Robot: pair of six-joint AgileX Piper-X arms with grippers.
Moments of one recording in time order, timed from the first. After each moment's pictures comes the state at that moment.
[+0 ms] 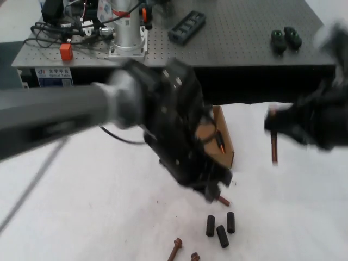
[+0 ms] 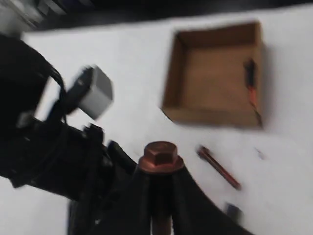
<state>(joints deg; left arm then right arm) -40.7 103.5 -76.1 41.3 27.1 -8.7 9.0 53.7 -47.6 32.8 -17.1 13.9</state>
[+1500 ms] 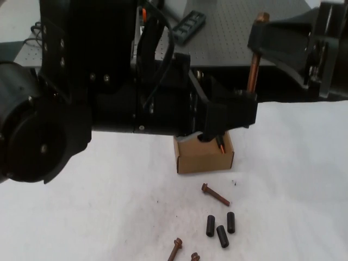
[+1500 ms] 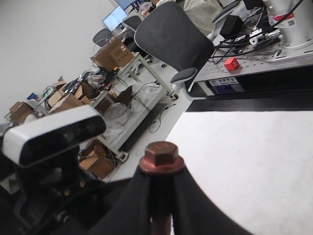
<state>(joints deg) -42.2 70.7 -55.4 3.0 39.1 -20.5 14.7 49.8 -47.6 11.8 -27.7 29.4</state>
